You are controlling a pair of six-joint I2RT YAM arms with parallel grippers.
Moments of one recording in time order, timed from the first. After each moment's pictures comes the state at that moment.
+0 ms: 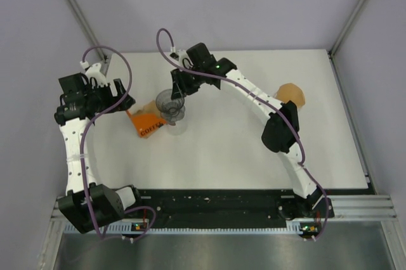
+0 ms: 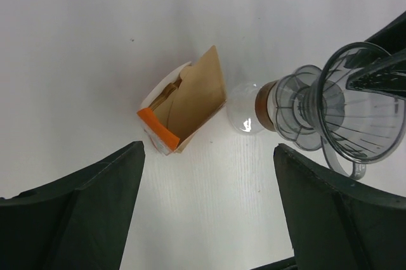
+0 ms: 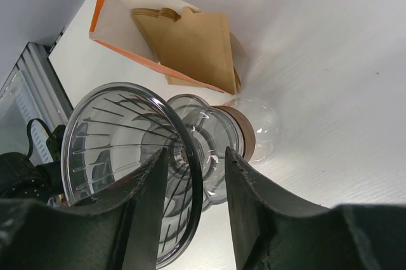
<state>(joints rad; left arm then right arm) 0.36 1.18 1.23 -0.78 0.58 0.05 0.77 2.27 2.31 -0.75 -0.45 0.24</state>
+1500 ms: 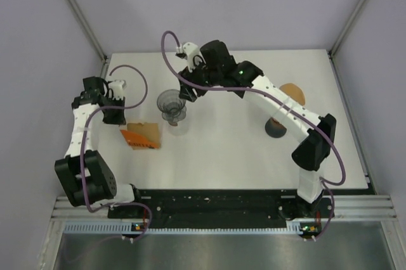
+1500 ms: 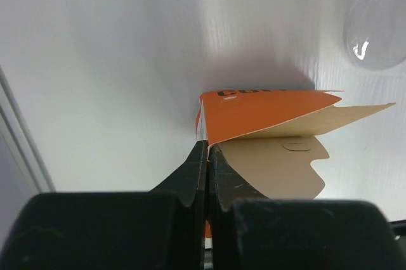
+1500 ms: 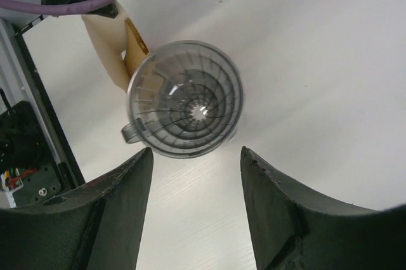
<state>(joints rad) 0.28 1.44 1.18 -0.85 0.25 0.27 0.80 1.91 2.05 -0.71 -0.28 0.03</state>
